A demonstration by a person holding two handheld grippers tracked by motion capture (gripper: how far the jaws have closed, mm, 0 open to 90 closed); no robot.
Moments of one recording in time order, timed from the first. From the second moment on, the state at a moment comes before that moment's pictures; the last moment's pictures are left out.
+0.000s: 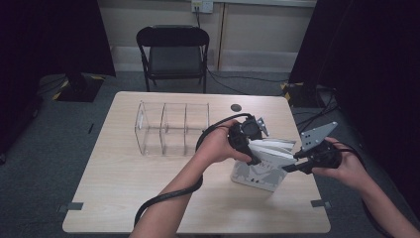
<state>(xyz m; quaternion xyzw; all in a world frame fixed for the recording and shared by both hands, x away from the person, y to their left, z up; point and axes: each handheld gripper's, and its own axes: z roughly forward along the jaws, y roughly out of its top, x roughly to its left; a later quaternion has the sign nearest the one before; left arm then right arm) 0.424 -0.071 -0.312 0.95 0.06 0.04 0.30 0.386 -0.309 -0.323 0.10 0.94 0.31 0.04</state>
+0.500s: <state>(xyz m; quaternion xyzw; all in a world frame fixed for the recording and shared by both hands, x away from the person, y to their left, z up) 0.414 -0.078 -0.303 0.97 0.03 0.02 0.24 0.388 -0.318 -0.326 0.13 0.93 0.34 0.04</state>
